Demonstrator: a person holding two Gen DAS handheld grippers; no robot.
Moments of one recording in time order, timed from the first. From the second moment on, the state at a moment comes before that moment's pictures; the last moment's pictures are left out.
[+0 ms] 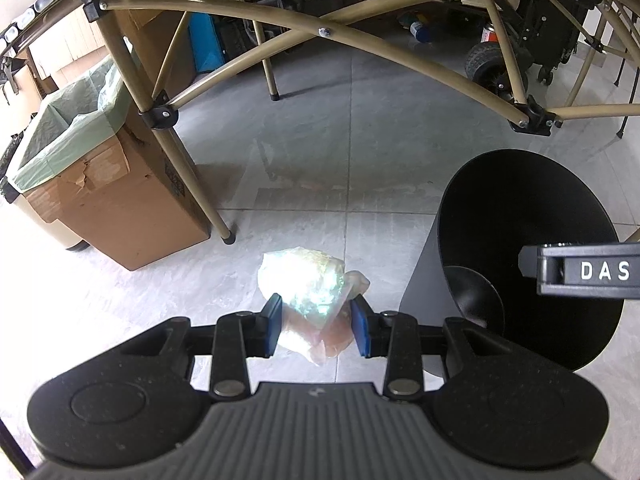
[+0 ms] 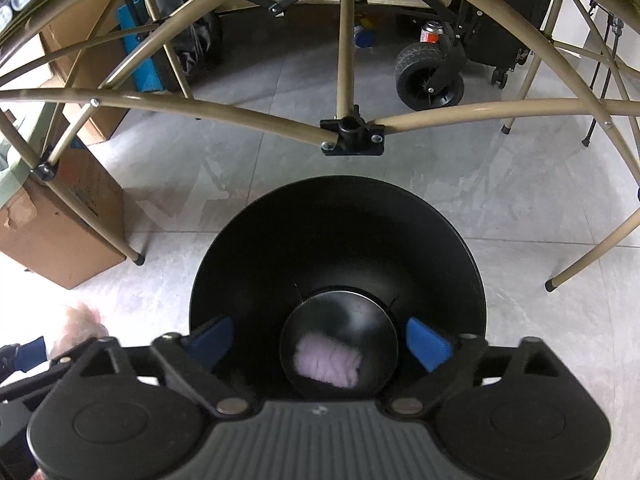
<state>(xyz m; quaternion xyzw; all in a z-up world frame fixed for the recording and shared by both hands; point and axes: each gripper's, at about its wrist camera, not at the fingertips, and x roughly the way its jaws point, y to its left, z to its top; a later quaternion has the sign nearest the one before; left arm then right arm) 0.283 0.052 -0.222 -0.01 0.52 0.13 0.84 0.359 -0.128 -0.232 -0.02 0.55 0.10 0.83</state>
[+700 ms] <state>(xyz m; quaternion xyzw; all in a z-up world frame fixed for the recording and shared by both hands) 0.282 0.027 -0.214 0.01 0.51 0.11 0.85 0.345 -0.171 -0.204 0.00 0.53 0.09 0.84</state>
